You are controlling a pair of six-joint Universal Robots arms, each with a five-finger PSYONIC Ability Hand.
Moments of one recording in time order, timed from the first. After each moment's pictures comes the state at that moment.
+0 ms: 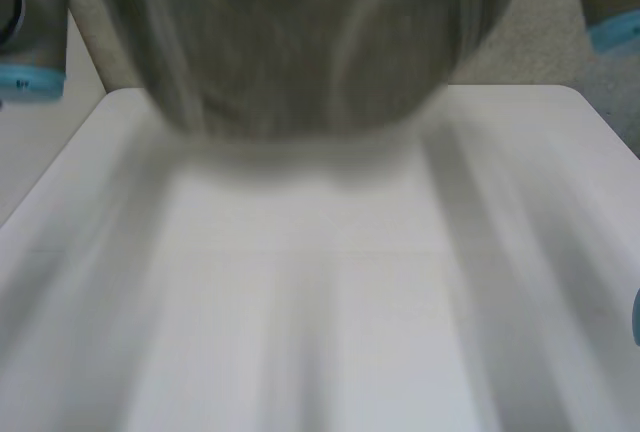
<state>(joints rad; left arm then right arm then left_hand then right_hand) 4.42 -2.06 -0.75 3.56 -1.53 3.47 1.94 -0.73 -0.08 0.08 1.43 2.52 1.41 1.48 1.55 1.52 1.51 1.34 1.33 1.34 1.34 1.18</state>
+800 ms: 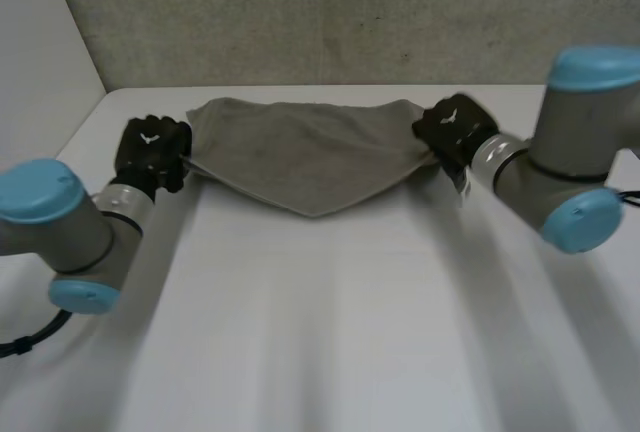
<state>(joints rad) 4.49 -2.21 -1.53 3.80 -1.41 3.40 1.93 -0.85 0.96 0.13 1.34 2.42 1.41 1.48 1.55 1.52 1.52 1.34 1.33 1.34 1.34 1.18</state>
